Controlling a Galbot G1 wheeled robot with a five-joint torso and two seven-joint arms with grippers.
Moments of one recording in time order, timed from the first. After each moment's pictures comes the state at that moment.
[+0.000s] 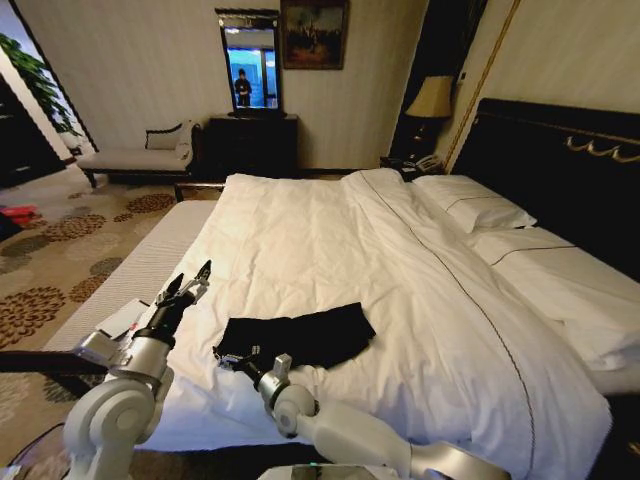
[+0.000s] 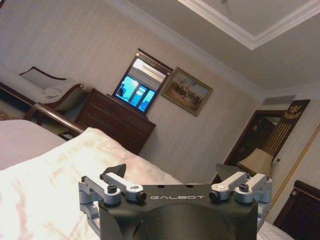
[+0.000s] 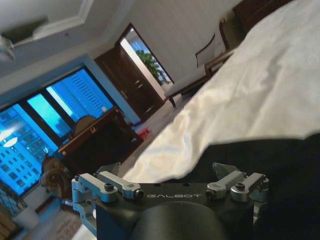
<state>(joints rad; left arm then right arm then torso) 1.47 -1.31 -0.84 -2.39 -0.97 0.35 -0.13 -0.77 1.34 -0.66 1.57 1.01 0.17 0.22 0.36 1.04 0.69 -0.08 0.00</state>
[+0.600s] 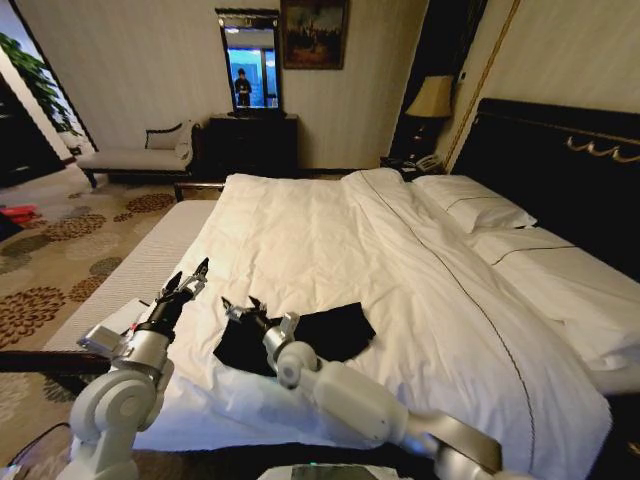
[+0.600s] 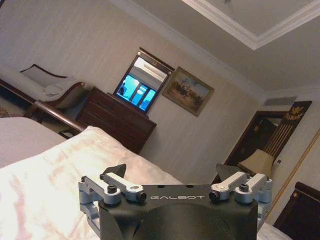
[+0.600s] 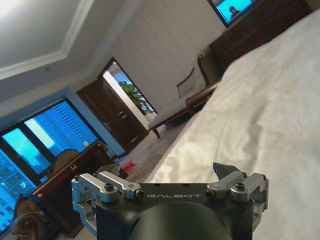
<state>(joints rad) 1.44 -1.30 -0.83 -2.36 -0.99 0.35 -0.13 -0.62 1.44 -0.53 1.45 1.09 0.15 0.25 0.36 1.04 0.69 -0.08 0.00</state>
